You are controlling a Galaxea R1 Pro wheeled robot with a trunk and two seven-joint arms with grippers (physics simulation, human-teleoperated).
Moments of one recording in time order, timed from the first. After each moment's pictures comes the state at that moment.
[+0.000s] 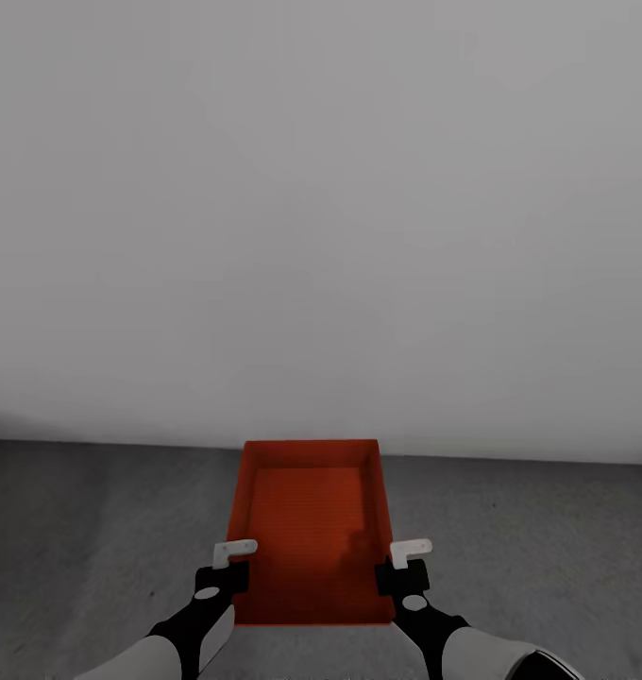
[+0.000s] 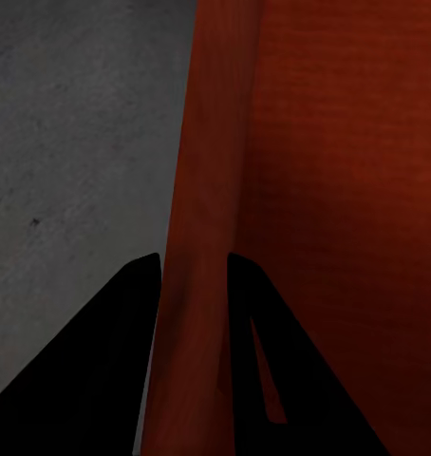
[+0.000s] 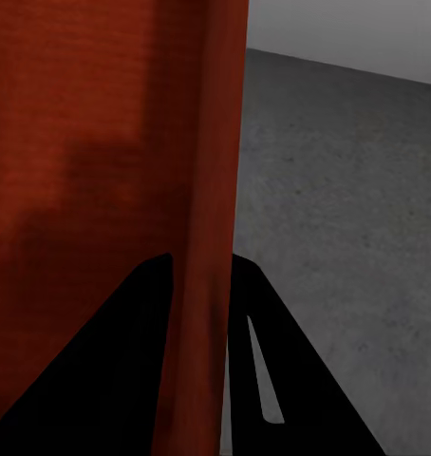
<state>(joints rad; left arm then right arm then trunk) -0.62 -0.11 -0.03 -0.18 0.07 -0.11 0.24 -0.68 0.16 0.60 0.00 -0.40 -0.27 -0.29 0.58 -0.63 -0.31</state>
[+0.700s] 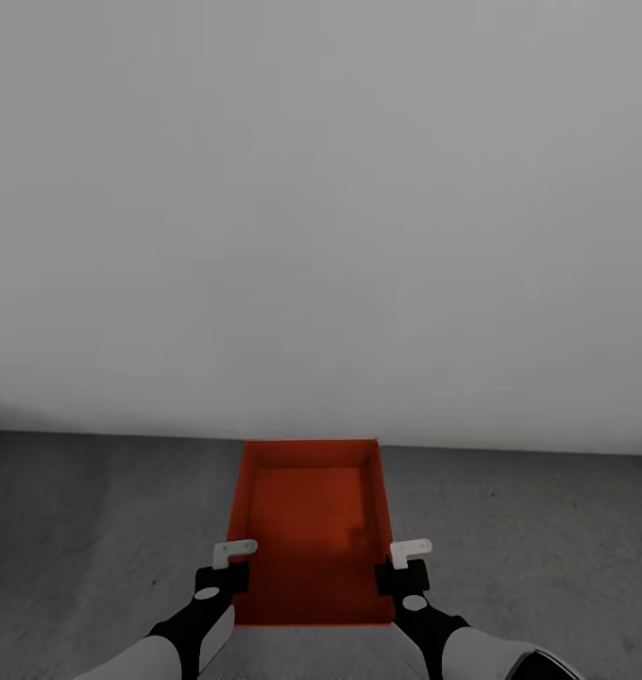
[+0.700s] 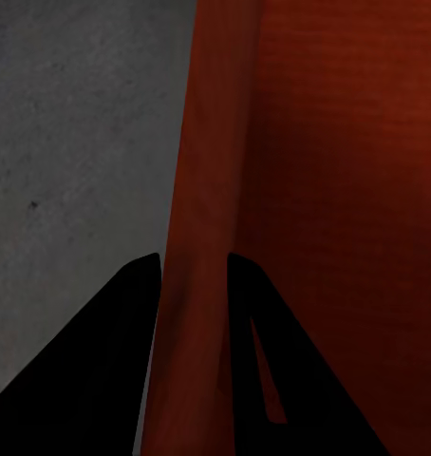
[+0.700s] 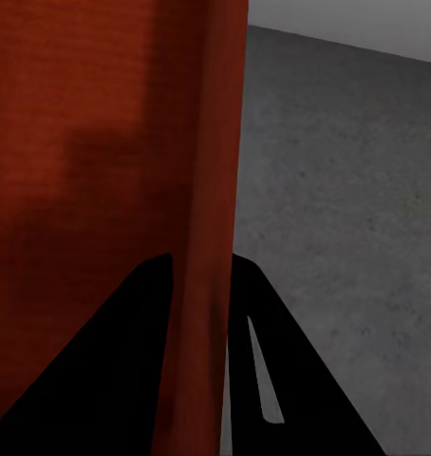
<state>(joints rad) -0.62 -0.11 -0.03 -0.18 0.07 -0.11 0.24 -0.68 0.16 0.60 0.00 -0.40 -0.27 -0.29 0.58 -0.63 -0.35</state>
